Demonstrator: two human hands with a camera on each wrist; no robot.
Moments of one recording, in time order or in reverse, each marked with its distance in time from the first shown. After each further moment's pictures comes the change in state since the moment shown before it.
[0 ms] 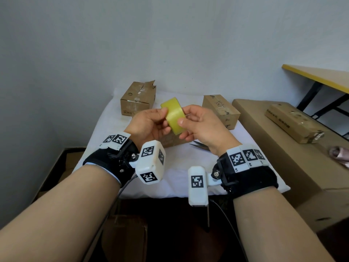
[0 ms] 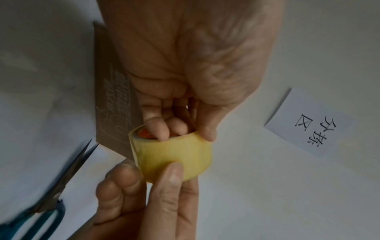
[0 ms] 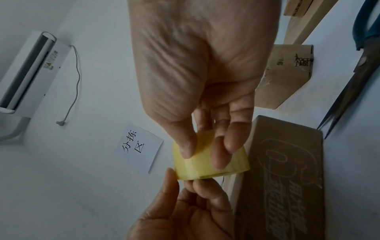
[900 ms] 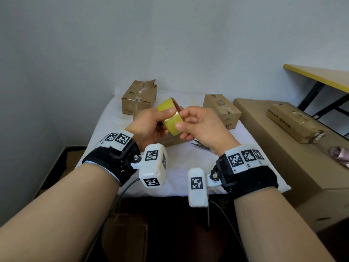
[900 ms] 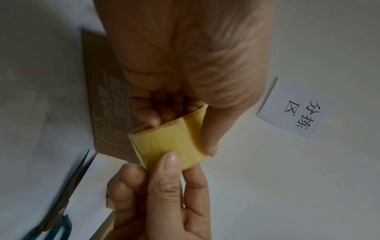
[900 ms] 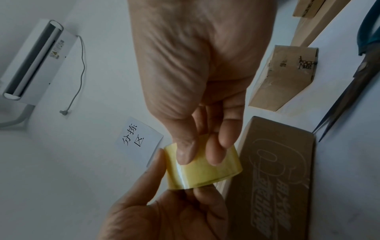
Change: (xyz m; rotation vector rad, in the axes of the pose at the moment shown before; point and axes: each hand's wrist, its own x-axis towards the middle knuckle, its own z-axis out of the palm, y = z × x) left_hand -0.003 0.002 -0.001 0.162 -0.044 -0.029; right_hand -0.001 0.002 0.002 -0.072 0.004 -0.043
